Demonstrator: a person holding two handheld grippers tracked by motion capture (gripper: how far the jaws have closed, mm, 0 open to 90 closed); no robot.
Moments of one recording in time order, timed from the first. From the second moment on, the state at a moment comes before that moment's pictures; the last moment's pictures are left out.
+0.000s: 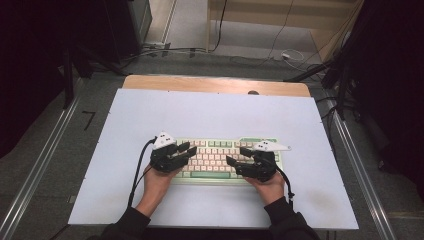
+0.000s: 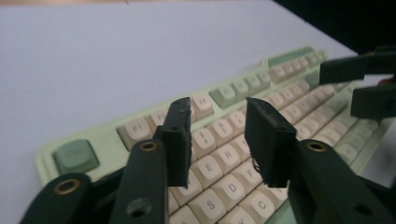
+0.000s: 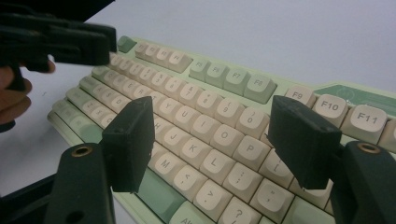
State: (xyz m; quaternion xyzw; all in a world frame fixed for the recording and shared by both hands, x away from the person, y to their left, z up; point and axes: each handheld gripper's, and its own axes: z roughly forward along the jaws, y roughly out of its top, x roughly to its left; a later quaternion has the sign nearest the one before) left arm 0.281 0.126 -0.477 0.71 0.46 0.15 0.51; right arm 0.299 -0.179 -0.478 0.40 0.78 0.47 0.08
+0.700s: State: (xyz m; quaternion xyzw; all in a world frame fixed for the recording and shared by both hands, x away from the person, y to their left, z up) left arm 0.264 0.165 -0.488 0.68 0.50 0.16 0.51; right arm 0.295 -0.175 -0.477 0.39 0.78 0.47 0.08
